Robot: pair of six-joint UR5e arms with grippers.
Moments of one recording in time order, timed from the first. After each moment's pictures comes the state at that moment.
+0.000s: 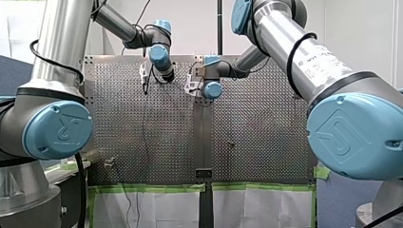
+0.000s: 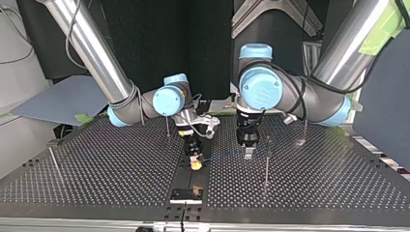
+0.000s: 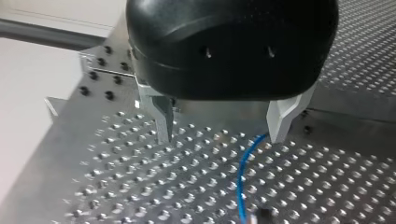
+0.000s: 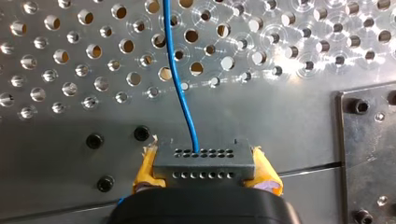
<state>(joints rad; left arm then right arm) -0.36 -1.76 -1.52 -3.13 -1.91 -1.69 2.29 -0.81 0.99 -0.29 1.65 1.71</state>
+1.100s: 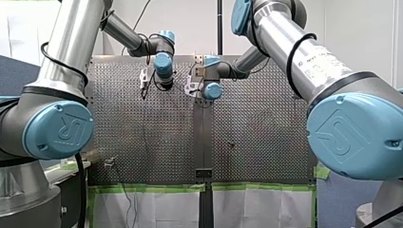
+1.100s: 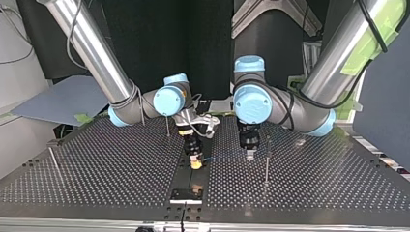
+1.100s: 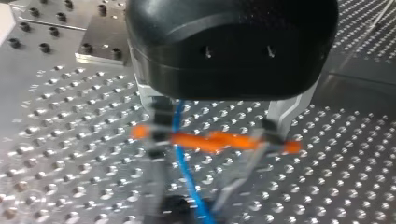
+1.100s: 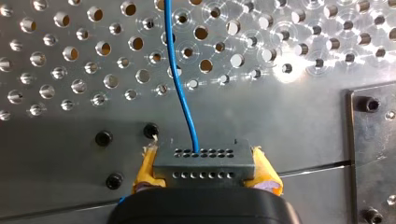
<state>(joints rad) -0.35 -1.86 -1.46 -3.15 -1.98 -1.62 2.29 -0.80 1.00 -0.29 1.65 1.71</state>
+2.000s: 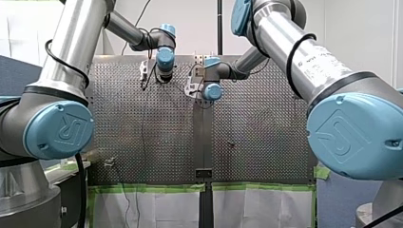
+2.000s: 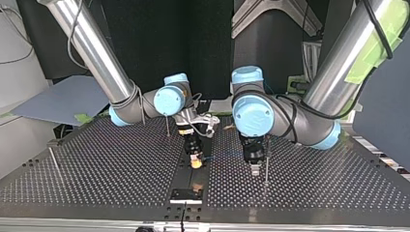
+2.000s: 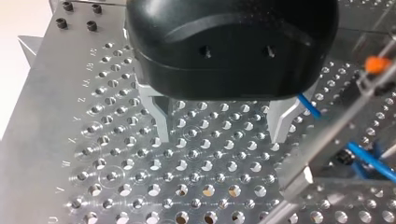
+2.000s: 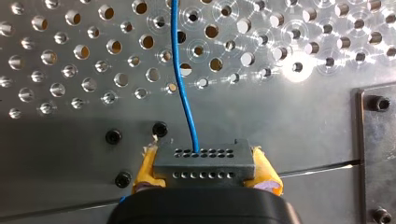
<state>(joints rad) -0.35 -1.88 -1.35 -3.17 -2.05 -1.55 2.29 -0.80 1.00 -0.29 1.65 1.71</state>
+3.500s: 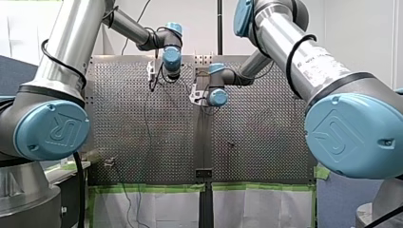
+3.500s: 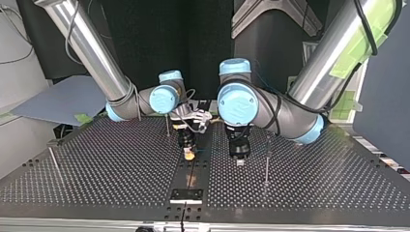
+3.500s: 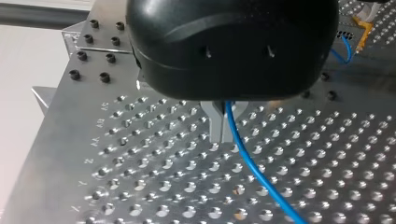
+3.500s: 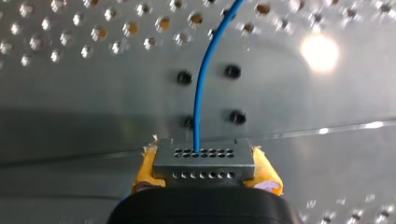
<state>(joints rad) -0.42 -1.89 -1.36 -3.13 -2.07 -1.60 2.25 -0.80 1.08 -0.29 1.65 1.71</state>
